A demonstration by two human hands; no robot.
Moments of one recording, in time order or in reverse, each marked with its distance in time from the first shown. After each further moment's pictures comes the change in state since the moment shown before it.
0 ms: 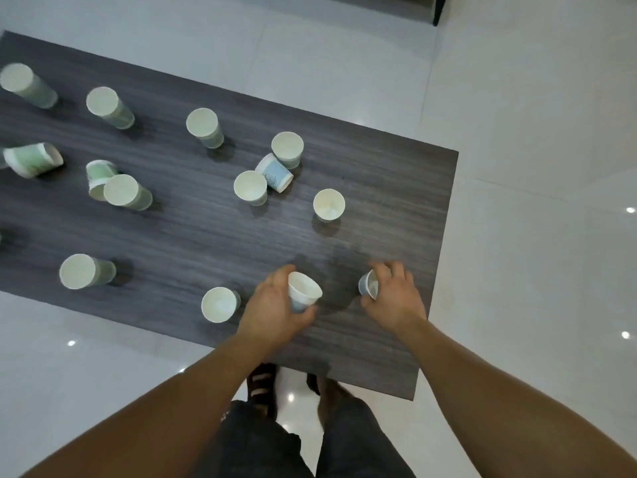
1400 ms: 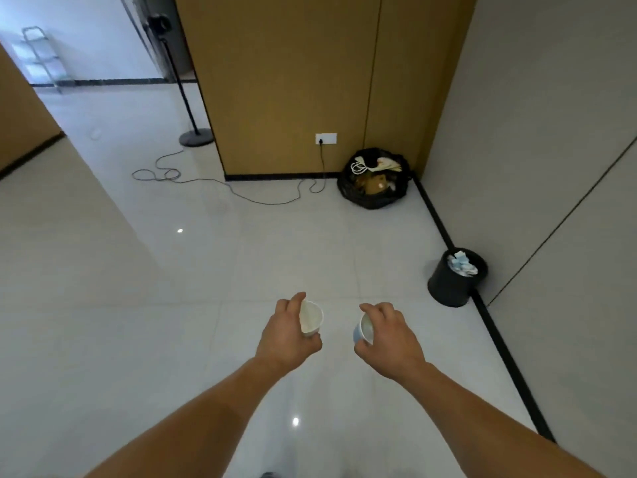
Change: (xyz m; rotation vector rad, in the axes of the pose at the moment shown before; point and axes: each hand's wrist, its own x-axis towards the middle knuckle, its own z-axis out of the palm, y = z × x) left_hand -0.713 0.173 0.334 0.650 -0.913 1.483; right_hand -0.900 0.162 0.229 0.628 0.985 1.359
